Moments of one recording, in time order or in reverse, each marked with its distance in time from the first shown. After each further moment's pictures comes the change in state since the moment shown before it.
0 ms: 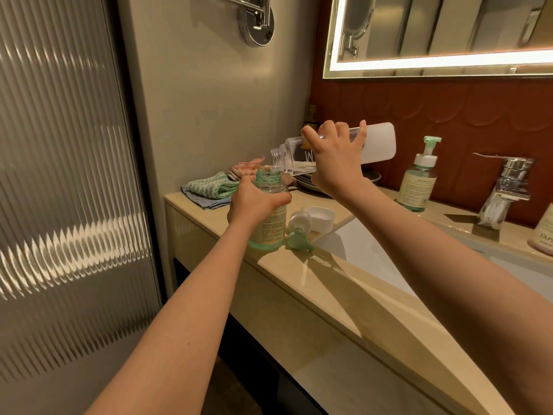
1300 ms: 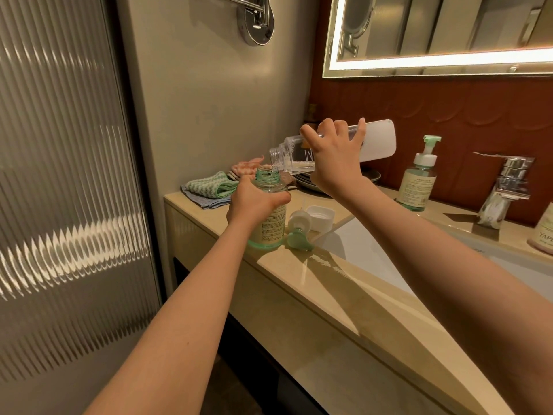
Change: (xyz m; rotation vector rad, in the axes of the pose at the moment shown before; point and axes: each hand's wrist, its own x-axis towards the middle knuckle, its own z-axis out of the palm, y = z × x) left_hand -0.001 0.001 0.000 -0.015 -0.005 -0.010; right_hand 0.001 -0.001 0.000 -0.017 0.015 -0.003
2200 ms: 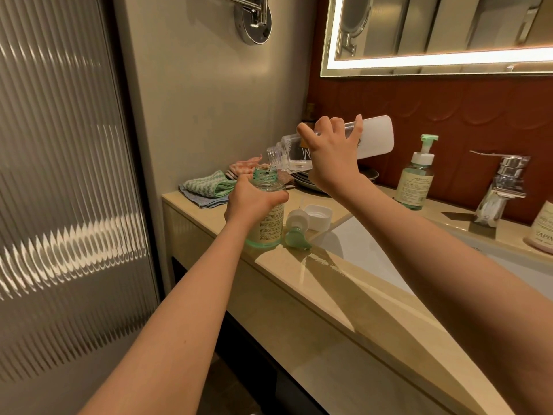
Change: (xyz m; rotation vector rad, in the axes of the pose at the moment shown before) left_hand 0.001 -0.001 0.000 0.028 0.011 -0.002; right_hand 0.001 0.000 -0.002 -0.010 -0.005 -0.014
